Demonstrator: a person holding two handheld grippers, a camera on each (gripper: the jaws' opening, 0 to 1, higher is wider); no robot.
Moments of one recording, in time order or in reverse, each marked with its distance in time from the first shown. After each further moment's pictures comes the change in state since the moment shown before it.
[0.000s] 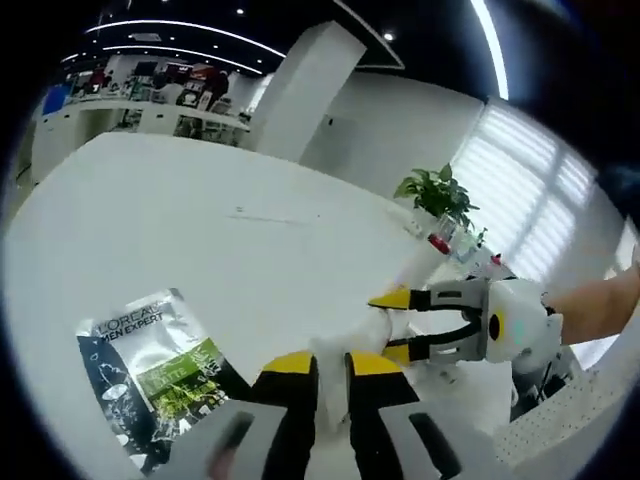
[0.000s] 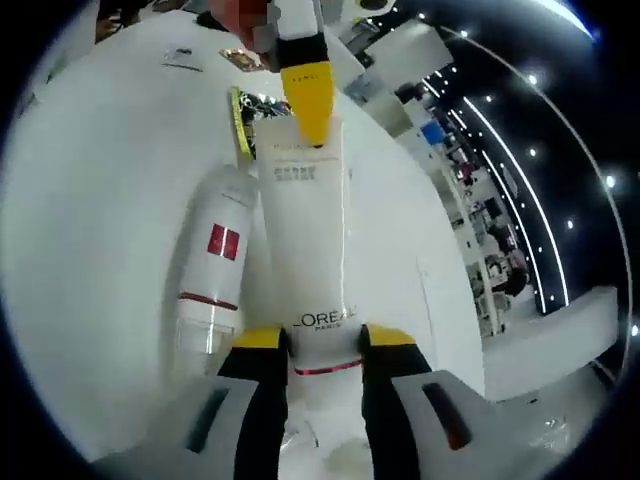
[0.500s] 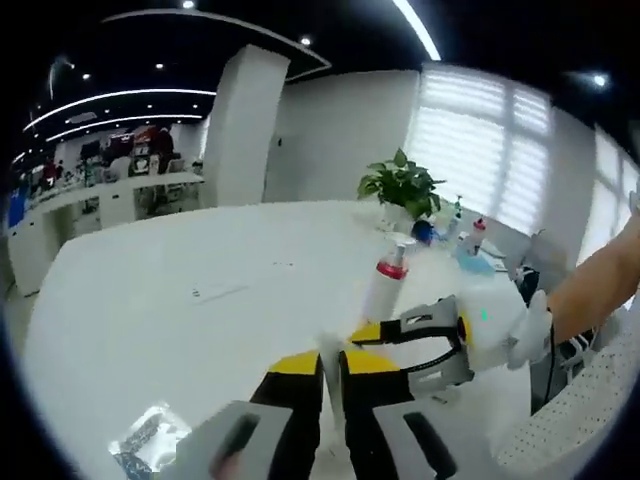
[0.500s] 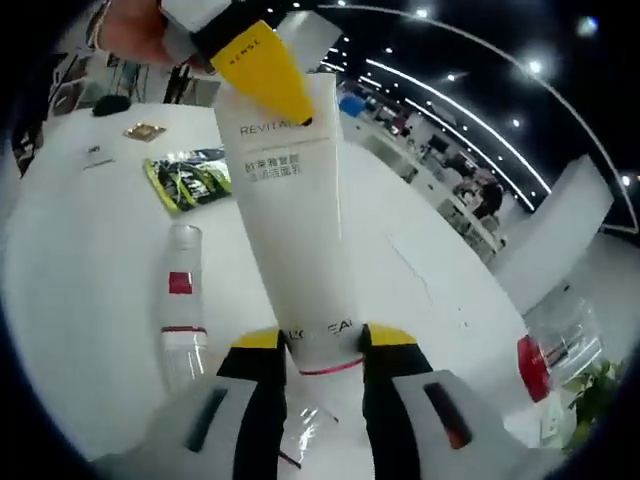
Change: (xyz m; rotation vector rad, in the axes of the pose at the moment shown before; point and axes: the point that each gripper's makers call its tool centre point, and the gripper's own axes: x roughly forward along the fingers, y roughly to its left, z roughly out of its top) left arm 0.024 -0.067 0.051 0.385 -0.007 -0.006; right arm -0.021 -0.019 -0.019 0.483 -0.013 -0.122
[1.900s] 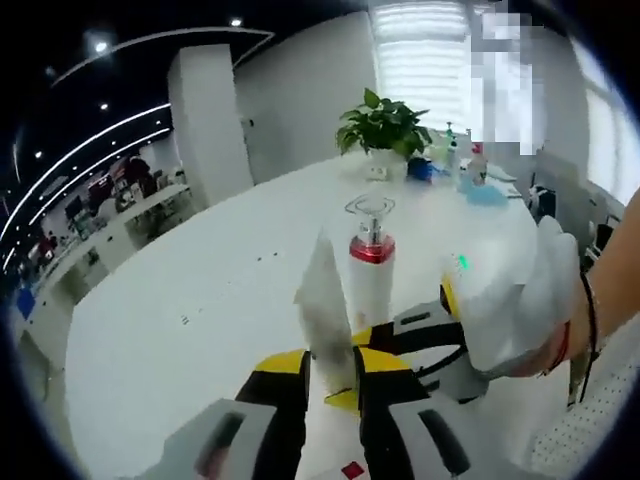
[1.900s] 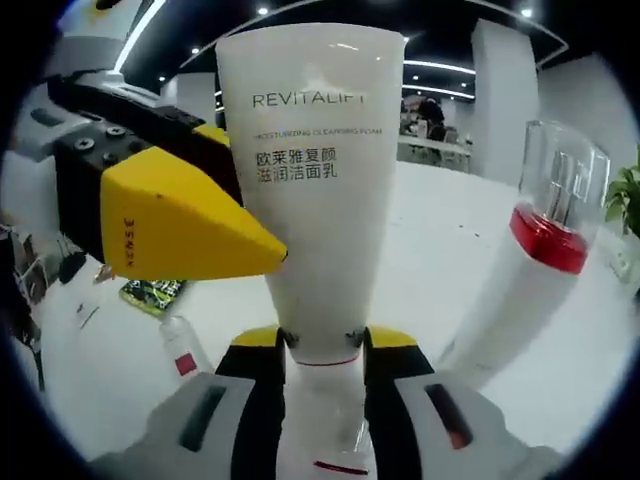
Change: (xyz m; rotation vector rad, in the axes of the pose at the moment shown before) left arm 0.047 -0.023 -0.011 0.157 0.185 0.097; right arm 0.007 -0.003 -0.004 0.526 -0.043 0.016
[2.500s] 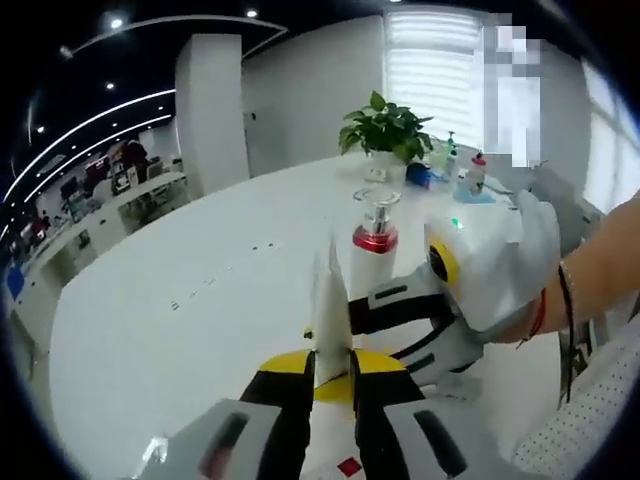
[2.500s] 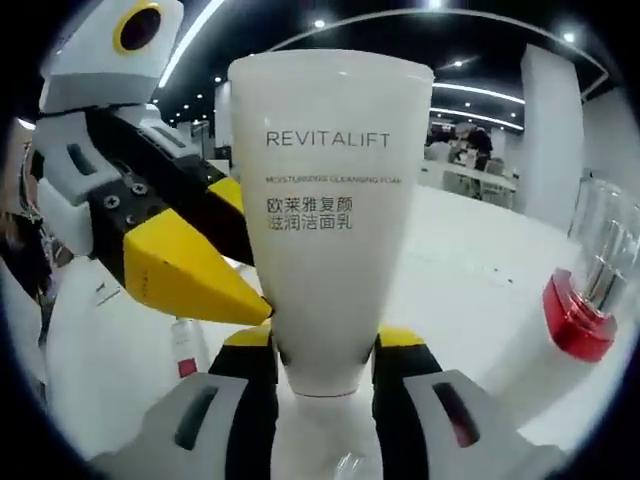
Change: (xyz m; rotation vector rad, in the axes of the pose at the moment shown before) left arm 0.006 0.002 -0.007 -0.020 -0.001 -0.042; right arm 0.009 0.004 0.022 -0.102 -0.101 0.161
